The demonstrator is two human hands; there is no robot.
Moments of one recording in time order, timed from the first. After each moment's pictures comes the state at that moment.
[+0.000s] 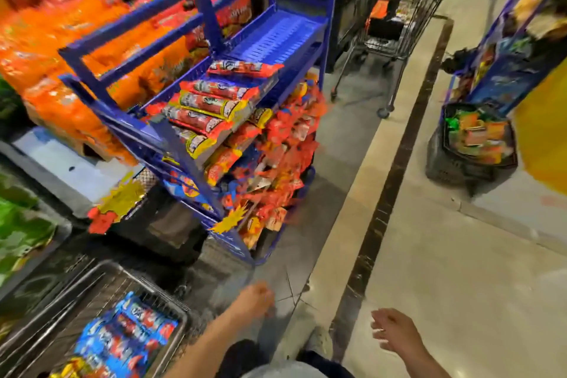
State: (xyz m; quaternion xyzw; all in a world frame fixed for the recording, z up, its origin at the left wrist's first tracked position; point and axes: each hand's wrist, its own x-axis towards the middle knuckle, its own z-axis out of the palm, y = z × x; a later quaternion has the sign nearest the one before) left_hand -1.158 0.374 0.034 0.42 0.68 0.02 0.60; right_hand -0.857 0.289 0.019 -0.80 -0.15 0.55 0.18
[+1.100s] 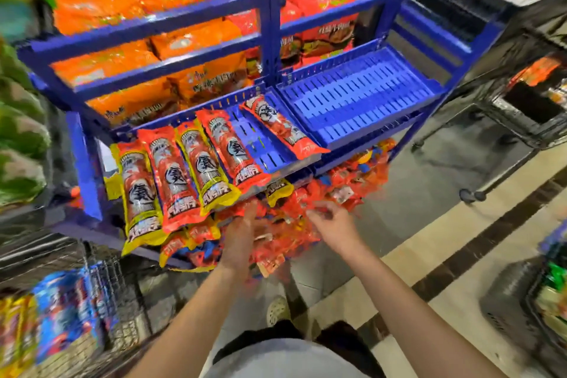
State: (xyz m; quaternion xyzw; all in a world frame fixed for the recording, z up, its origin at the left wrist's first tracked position) left_hand -1.076 0.712 0.094 0.07 0.68 0.54 0.50; right_hand -0.914 0.812 0.075 -0.60 -0.58 0.53 0.14
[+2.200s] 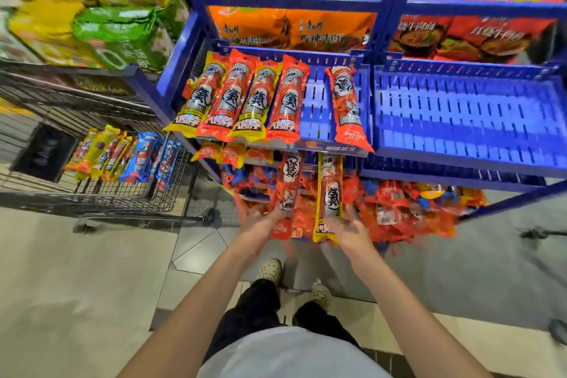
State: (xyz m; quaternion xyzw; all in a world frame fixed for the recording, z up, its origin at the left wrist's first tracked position) left_hand -0.992 0.689 0.050 -0.13 0.70 0.59 0.38; right_hand -0.883 0.859 0.062 -0.48 -0.51 0.72 -0.05
